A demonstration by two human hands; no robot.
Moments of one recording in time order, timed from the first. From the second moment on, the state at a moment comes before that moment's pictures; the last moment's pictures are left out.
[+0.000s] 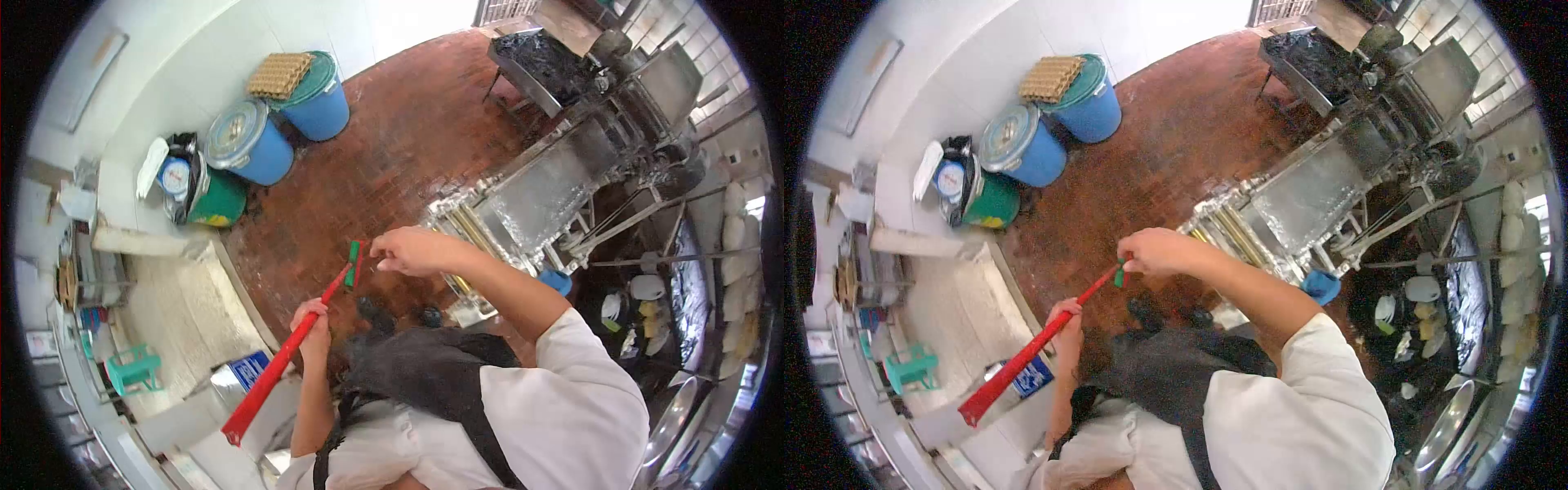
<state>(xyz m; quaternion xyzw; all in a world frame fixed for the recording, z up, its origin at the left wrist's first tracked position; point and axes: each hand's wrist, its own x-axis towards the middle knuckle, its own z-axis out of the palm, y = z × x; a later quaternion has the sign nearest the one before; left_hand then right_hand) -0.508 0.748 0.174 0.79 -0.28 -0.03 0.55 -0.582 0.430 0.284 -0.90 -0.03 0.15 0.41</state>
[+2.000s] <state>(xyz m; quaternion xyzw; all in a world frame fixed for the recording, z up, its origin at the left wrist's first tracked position) 0.794 -0.097 -0.069 0.82 -0.12 -0.28 0.49 0.017 0.146 0.295 -0.57 0.71 -0.04 0.40</state>
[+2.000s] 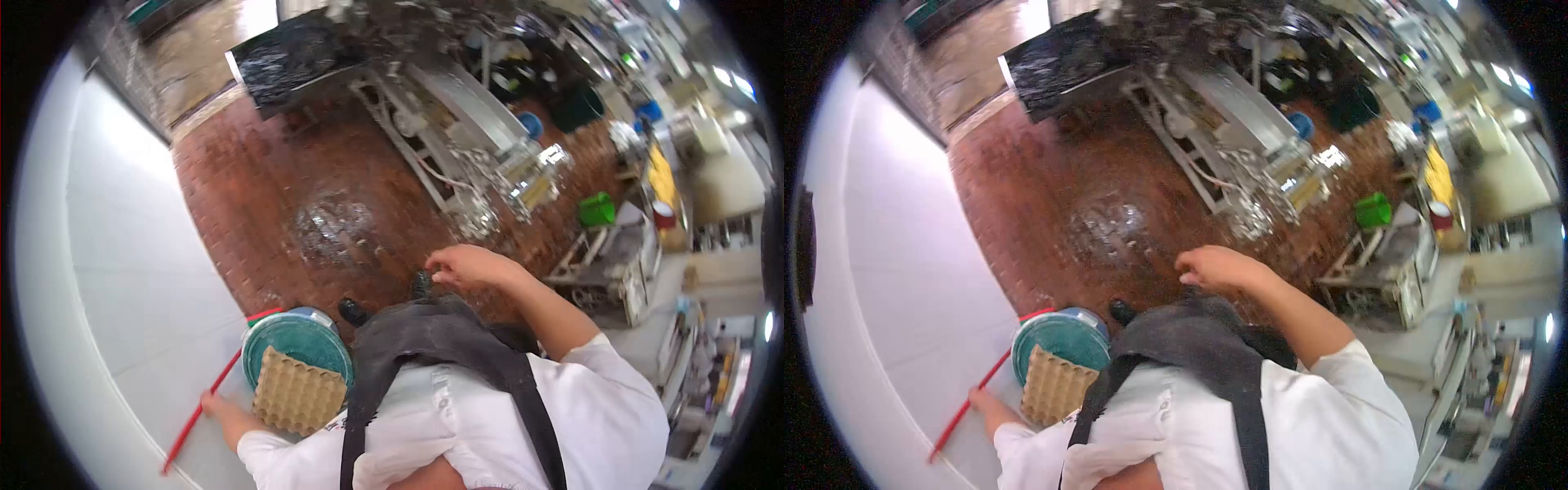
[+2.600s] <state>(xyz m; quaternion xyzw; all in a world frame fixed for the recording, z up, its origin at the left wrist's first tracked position) 0.353 -0.014 -0.083 0.48 -0.60 -0.60 0.20 -0.089 0.449 0.274 -0.37 0.84 -0.19 0.37</state>
